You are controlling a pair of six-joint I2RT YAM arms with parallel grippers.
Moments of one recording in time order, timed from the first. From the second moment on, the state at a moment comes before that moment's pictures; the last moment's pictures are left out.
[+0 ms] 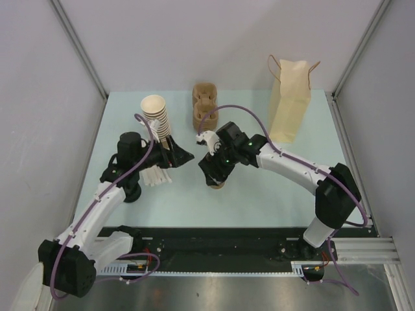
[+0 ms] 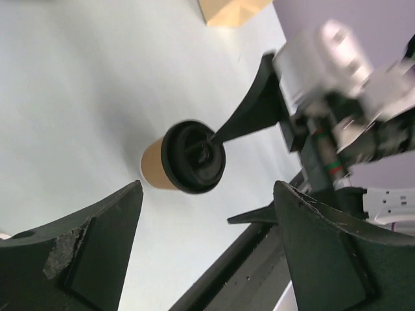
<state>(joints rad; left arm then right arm) -0.28 0.99 0.73 -0.17 0.57 -0.55 0.77 1.66 1.34 -0.59 -0.39 -0.07</state>
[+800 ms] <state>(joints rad) -0.25 0.94 0.79 -0.14 0.56 -0.56 0.80 1.68 1.36 -0.63 -0.23 -0.16</state>
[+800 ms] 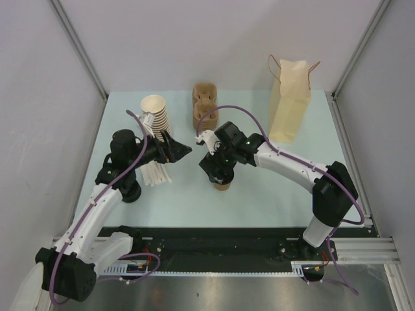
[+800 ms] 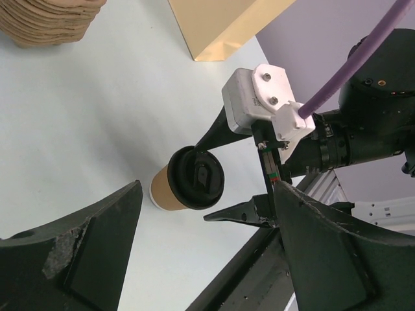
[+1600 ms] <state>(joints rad) -0.24 0.96 0.78 -0.11 0.56 -0.58 0.76 1.69 1.37 -0.67 -0.24 -0.18</state>
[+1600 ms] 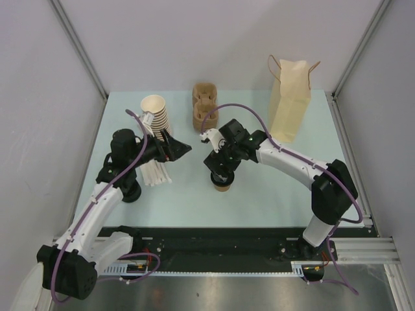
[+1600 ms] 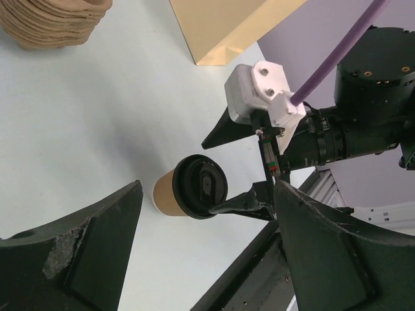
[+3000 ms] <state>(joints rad) -0.02 0.92 0.81 -0.18 0.63 -0.57 0.76 2.04 1.78 -0.55 -0.33 -0.10</state>
